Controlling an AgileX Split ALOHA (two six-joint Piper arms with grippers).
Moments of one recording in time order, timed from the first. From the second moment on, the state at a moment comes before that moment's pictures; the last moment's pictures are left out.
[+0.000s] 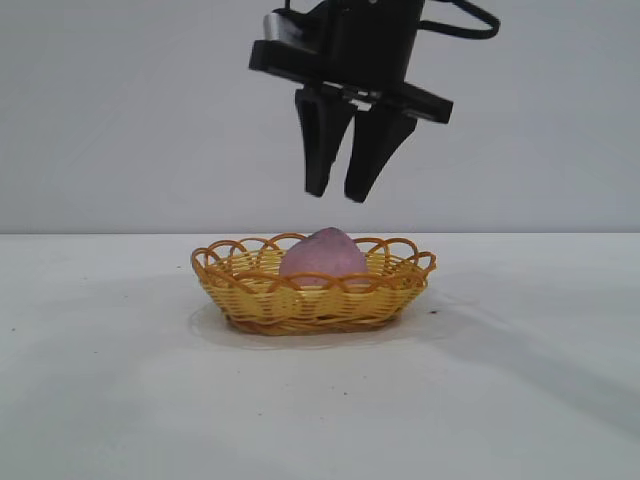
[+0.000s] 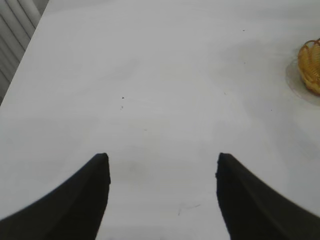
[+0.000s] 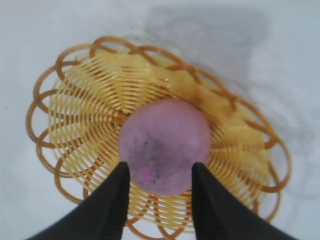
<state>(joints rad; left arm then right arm) 0.03 -0.02 -0.48 0.02 1.12 0.00 0.53 2.14 -1.80 0.23 1.16 -0.10</state>
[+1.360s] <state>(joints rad) 0.03 -0.02 -0.48 0.02 1.12 0.00 0.01 1.97 -1.82 0.10 1.23 -0.09</state>
